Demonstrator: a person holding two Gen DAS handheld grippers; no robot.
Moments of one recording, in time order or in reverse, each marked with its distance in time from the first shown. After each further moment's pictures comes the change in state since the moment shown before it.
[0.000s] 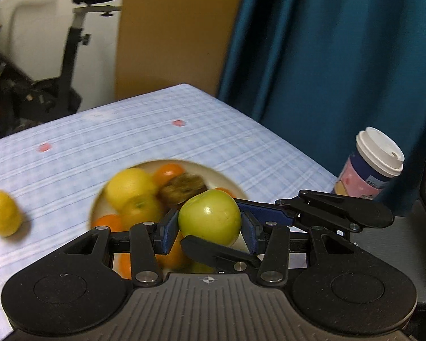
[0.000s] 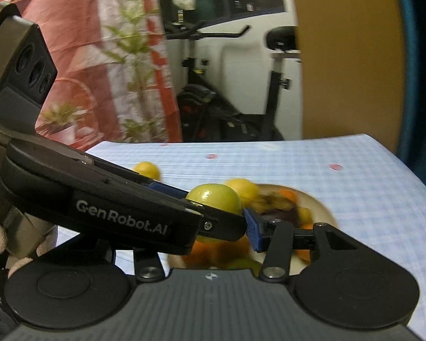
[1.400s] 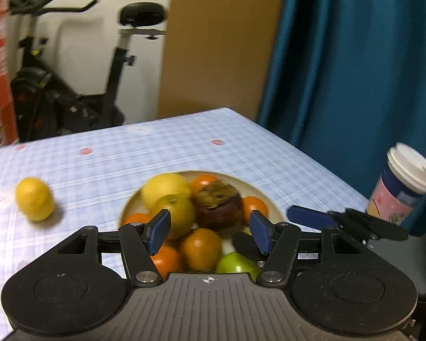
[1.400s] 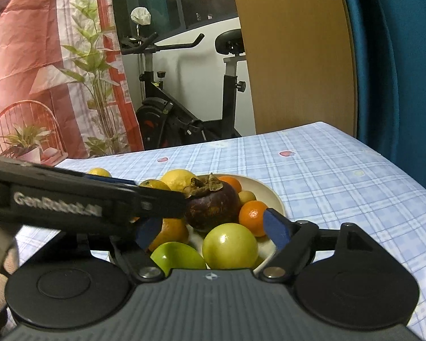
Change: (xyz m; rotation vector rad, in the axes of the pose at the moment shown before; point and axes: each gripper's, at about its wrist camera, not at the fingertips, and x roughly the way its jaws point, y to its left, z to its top) left arm -0.010 0.007 -0.034 -0.095 -0.145 0.202; right arm -0.005 -0.032 -0.026 0.082 -0.056 -0.098
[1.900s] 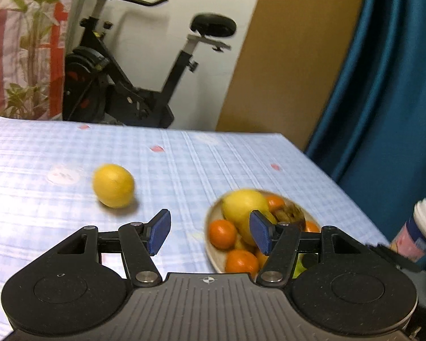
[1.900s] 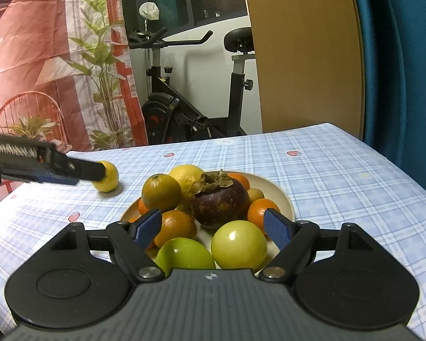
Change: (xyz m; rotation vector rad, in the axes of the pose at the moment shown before) left arm -0.044 0.080 0.012 -0.200 -0.056 0.107; right arm 0.002 0.009 -0.002 -0.038 0.013 0.001
